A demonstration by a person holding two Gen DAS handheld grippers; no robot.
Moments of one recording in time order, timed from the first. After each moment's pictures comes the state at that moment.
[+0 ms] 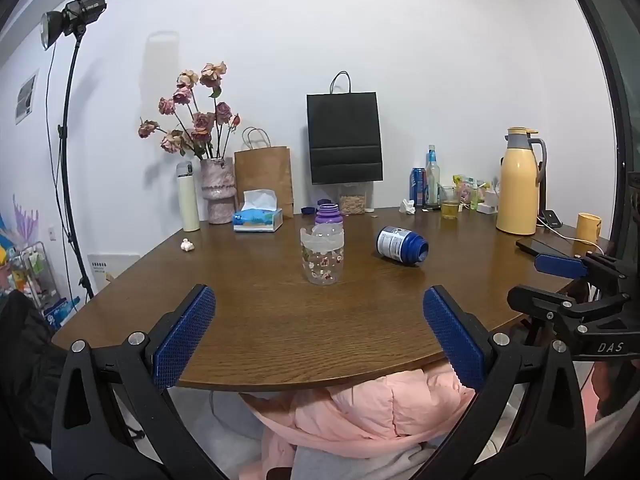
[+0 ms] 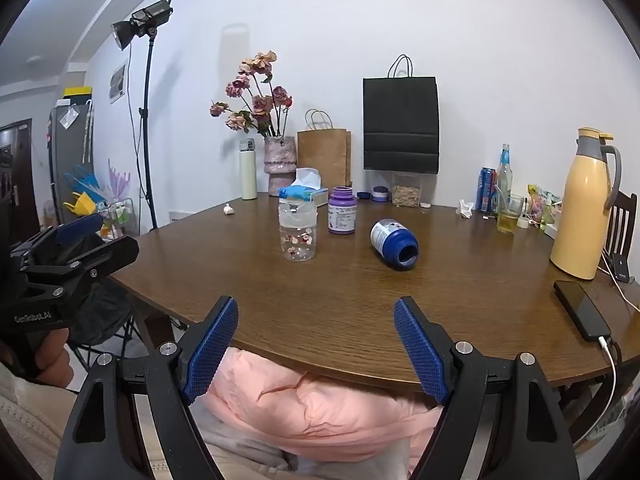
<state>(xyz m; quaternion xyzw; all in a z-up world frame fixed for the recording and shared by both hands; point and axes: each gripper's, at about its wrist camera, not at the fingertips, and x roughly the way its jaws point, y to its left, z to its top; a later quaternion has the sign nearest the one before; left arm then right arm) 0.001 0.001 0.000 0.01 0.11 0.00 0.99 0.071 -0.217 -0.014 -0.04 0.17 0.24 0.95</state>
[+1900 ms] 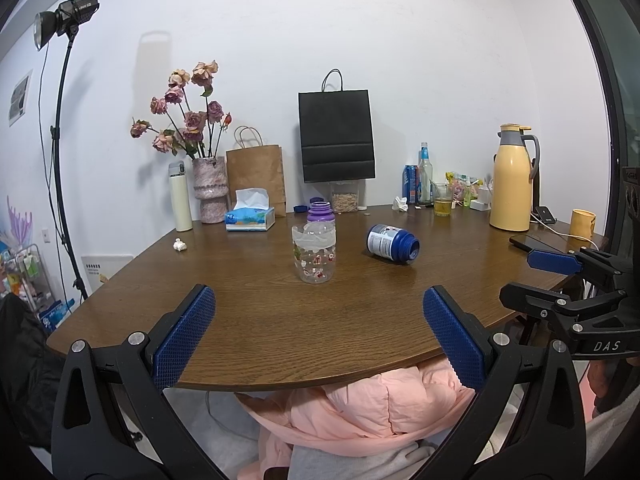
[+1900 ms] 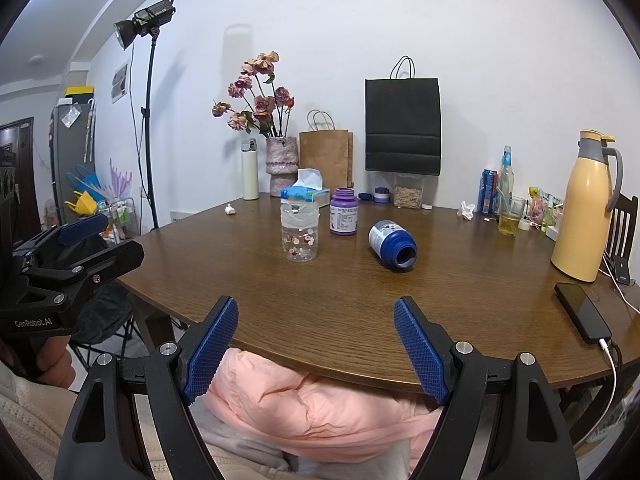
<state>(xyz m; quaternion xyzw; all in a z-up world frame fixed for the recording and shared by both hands) 0.001 -0.008 -0.002 0.03 0.11 -0.01 0.99 0.070 -0.215 -0.015 -0.04 0.16 0.24 0.96</state>
